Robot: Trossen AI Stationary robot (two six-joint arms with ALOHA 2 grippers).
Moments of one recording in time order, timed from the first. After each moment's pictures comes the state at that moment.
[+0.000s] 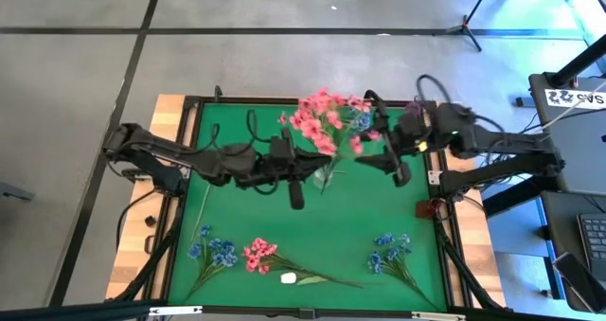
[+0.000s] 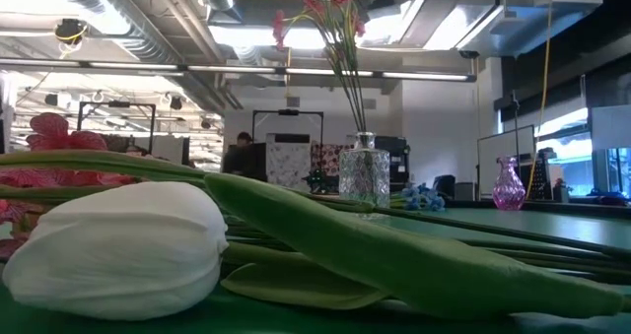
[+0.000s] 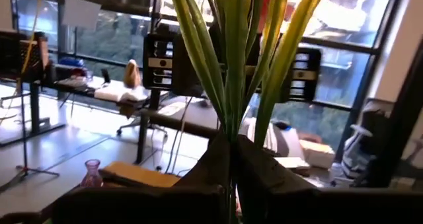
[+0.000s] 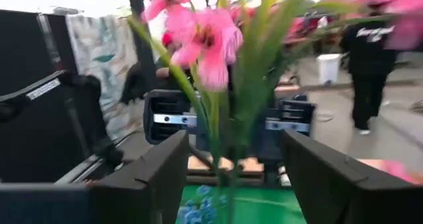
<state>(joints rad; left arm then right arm) -0.20 1.52 1.26 0.40 -0.45 -0.13 -0.01 1.05 1.13 0.03 -0.25 0.13</state>
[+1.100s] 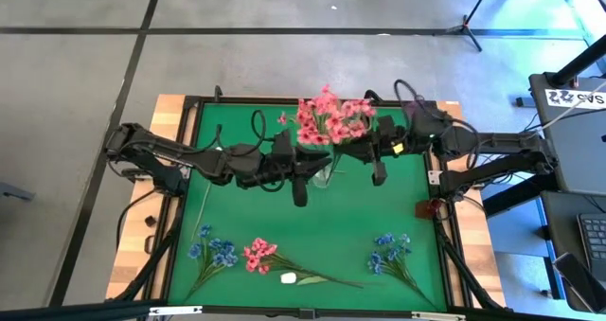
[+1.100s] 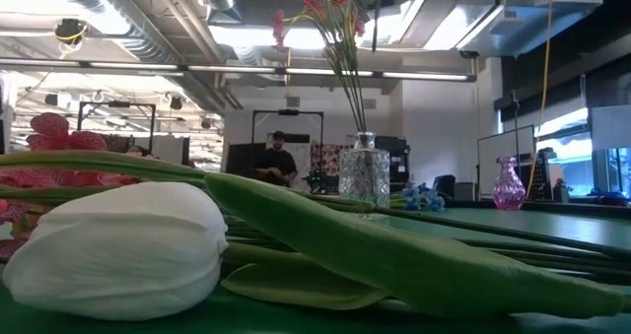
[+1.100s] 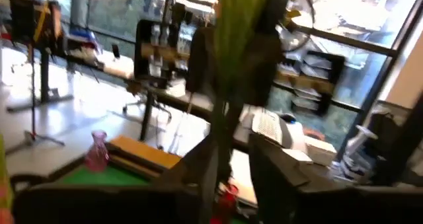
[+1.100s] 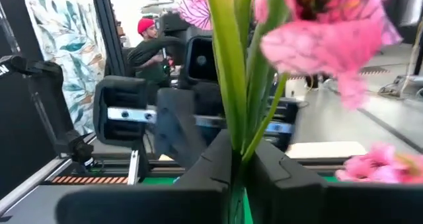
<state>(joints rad) -0.21 1.50 1.26 0.29 -0.49 -0.26 -0.01 1.13 1.13 0.08 -0.14 0.10</state>
